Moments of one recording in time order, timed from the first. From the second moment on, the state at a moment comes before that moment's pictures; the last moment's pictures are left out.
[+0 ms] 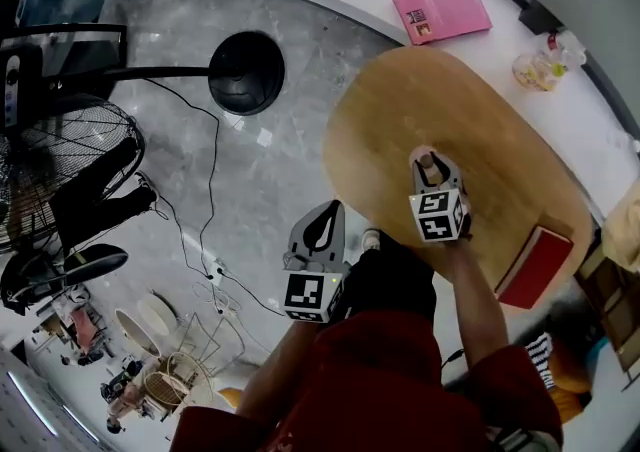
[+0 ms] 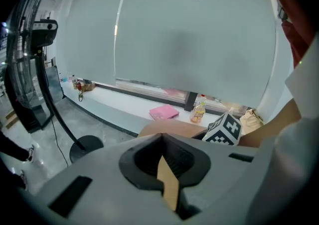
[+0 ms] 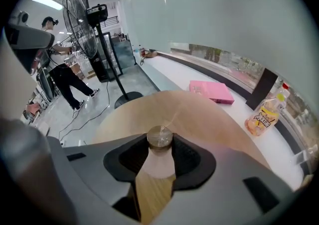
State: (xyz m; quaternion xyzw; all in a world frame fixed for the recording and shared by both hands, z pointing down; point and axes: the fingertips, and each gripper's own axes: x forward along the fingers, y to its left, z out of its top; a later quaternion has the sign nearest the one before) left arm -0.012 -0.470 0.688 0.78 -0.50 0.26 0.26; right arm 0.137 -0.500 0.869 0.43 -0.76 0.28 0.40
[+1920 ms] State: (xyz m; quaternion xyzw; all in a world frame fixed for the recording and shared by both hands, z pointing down) left arm -0.121 -0.405 0.627 0.84 -0.48 0.19 0.18; right arm 0.056 -0.377 0.752 0.51 -0.72 0.27 0.39
